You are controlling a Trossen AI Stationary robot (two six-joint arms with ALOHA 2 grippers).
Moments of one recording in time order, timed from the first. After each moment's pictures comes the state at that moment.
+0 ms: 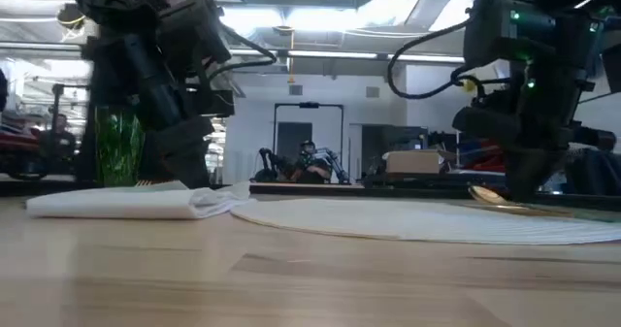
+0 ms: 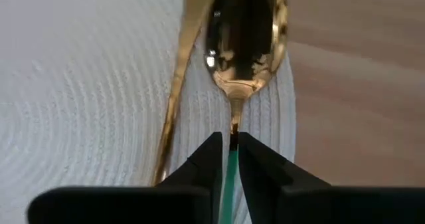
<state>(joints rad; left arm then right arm) -0.03 1.52 0.63 -0.20 -0.35 -0.44 0.17 1.42 0.67 -0.72 0.29 1.39</state>
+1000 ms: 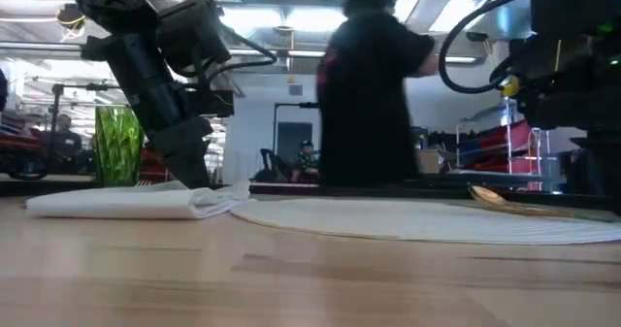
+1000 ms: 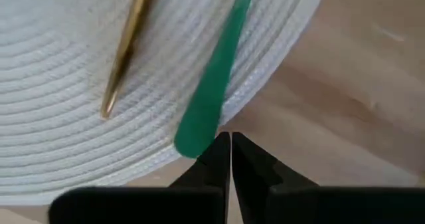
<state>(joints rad) -0.03 1.52 0.63 -0.20 -0.35 -0.42 0.43 1.42 0.67 -0.79 0.06 1.53</state>
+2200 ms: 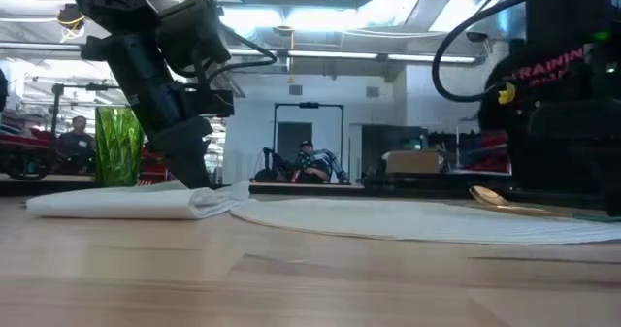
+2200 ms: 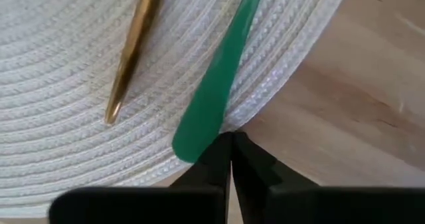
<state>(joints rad) -0.03 1.52 0.63 -0.20 -0.35 -0.42 0.43 1.49 0.69 -0.76 0.03 1.53</state>
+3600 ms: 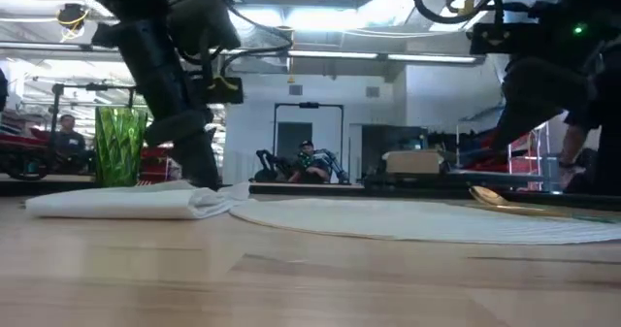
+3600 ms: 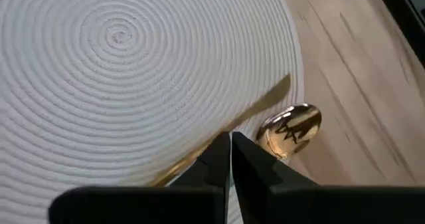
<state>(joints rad) -0.04 1.52 0.74 -0.32 -0.36 -0.15 0.43 1.44 0.82 -0.83 0.62 0.83</state>
